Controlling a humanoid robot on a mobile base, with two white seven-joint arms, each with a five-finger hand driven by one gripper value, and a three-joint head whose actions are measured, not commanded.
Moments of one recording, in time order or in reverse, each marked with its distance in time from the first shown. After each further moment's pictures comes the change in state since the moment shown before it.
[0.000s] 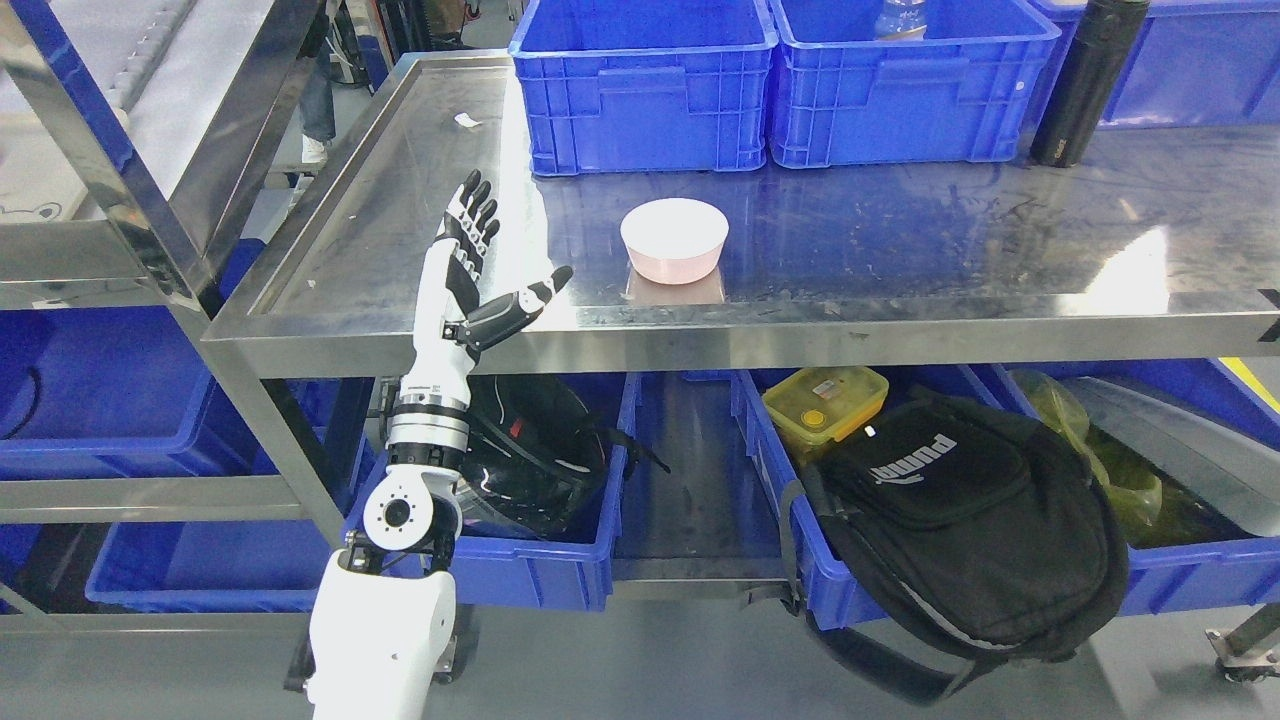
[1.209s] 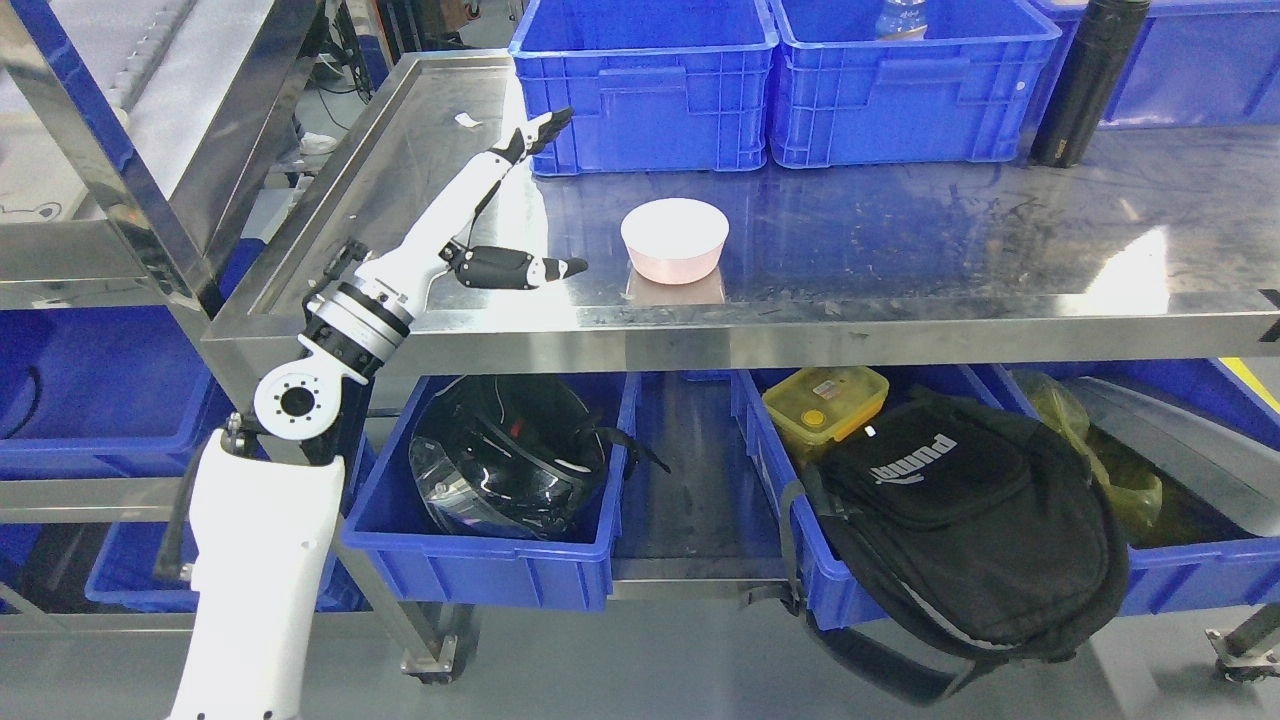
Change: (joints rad) left arm -0.275 0.235 0.002 0.002 -0.359 -0.112 -0.548; right arm 0.000 0.000 0.000 0.000 0.000 0.000 0.005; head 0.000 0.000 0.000
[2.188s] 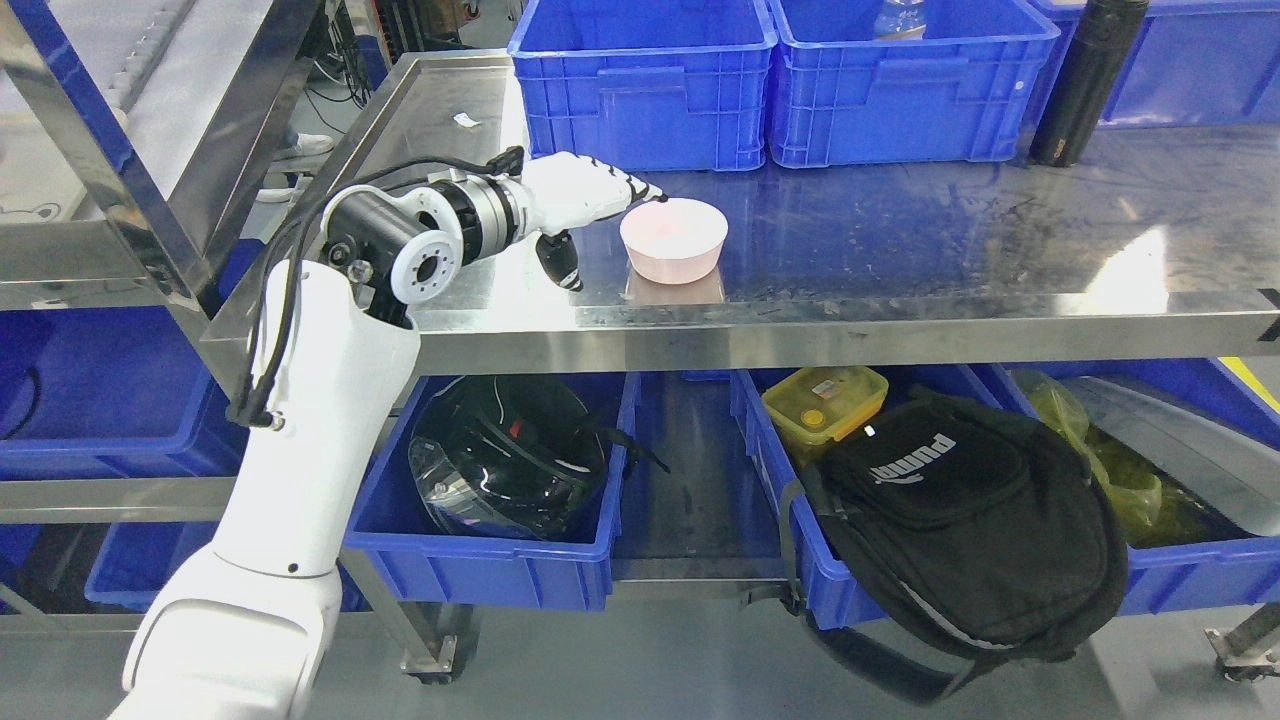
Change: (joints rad) left arm -0.318 -0.063 -0.256 0.124 -0.763 0.001 -0.437; right arm 0.000 0.000 0.000 0.000 0.000 0.000 -0.007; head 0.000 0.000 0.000
